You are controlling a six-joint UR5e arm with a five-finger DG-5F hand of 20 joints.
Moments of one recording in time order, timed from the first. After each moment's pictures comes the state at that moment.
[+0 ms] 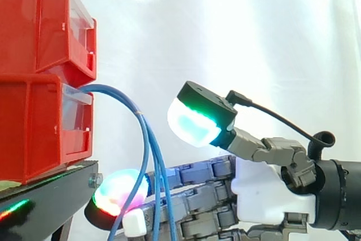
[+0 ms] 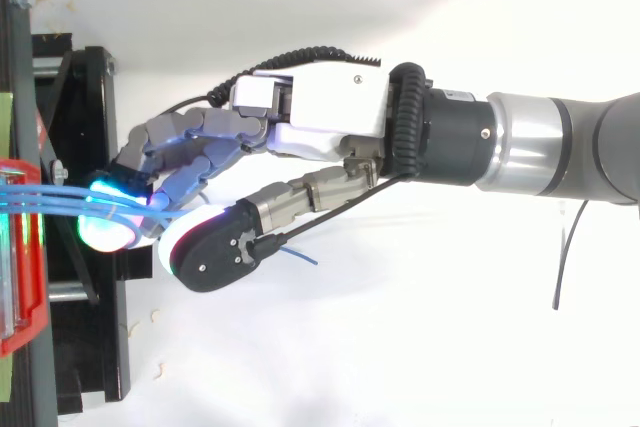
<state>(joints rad) 0.12 -2.43 -1.17 -2.61 -1.39 0.01</state>
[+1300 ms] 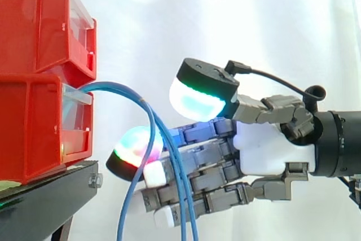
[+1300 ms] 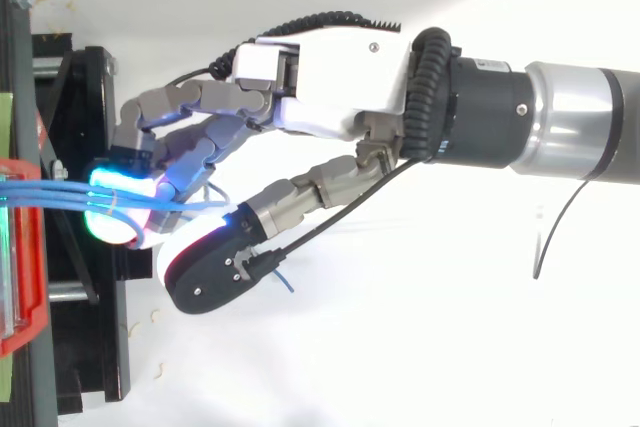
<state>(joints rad) 0.11 -2.38 -1.11 -2.79 -1.40 -0.03</state>
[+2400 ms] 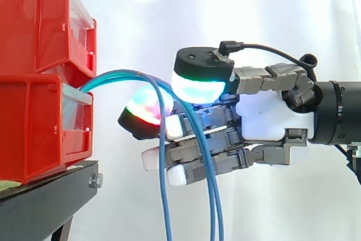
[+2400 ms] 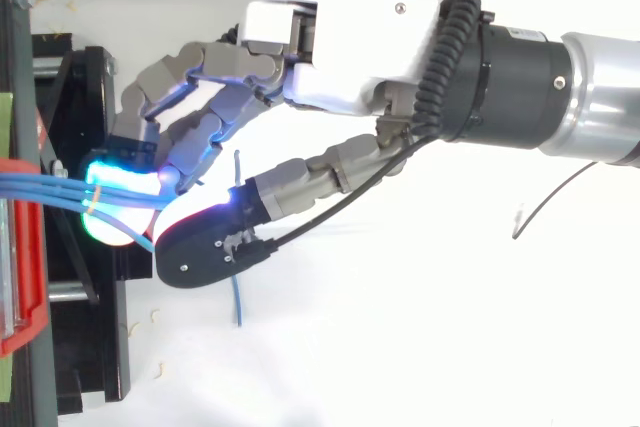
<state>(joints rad) 0.09 -2.33 -1.11 -2.80 -1.40 -0.05</state>
